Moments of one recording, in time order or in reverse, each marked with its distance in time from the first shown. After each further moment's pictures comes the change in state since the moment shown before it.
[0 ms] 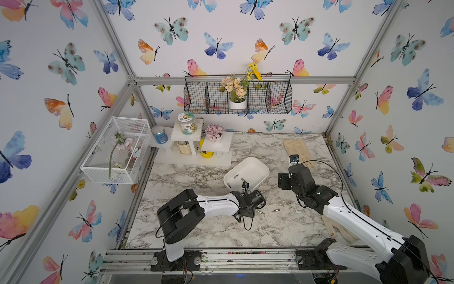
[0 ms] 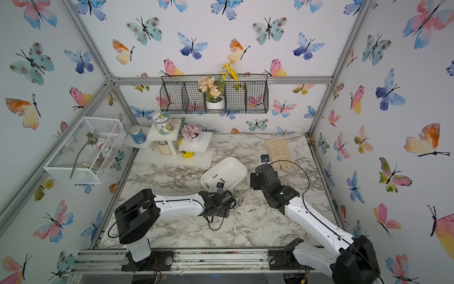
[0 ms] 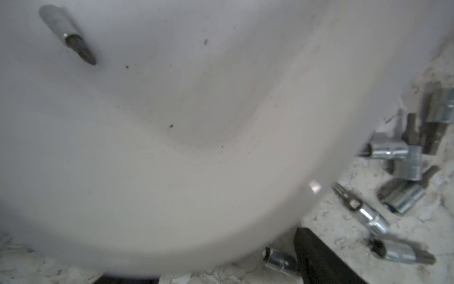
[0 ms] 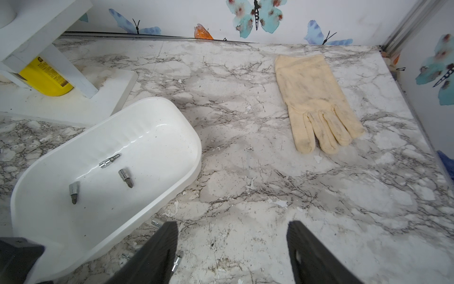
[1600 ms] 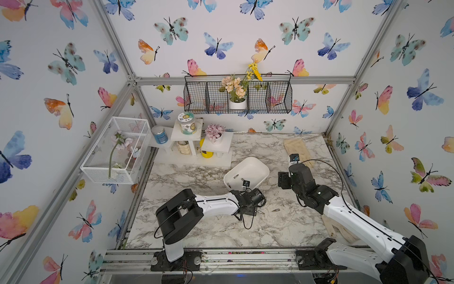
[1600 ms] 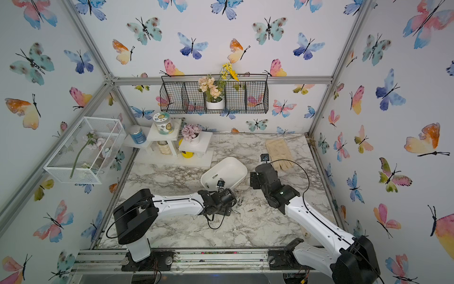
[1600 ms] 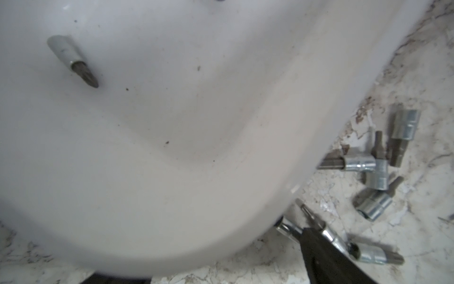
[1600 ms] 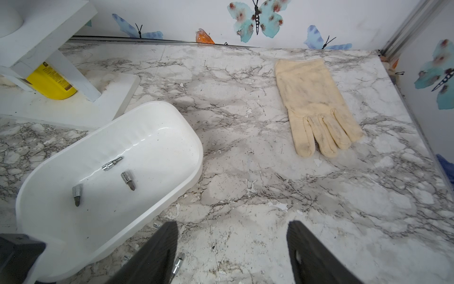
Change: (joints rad) left arm 0.008 -0.010 0.011 0.026 0.000 0.016; right arm 0.000 0.000 0.011 0.000 0.000 -0.006
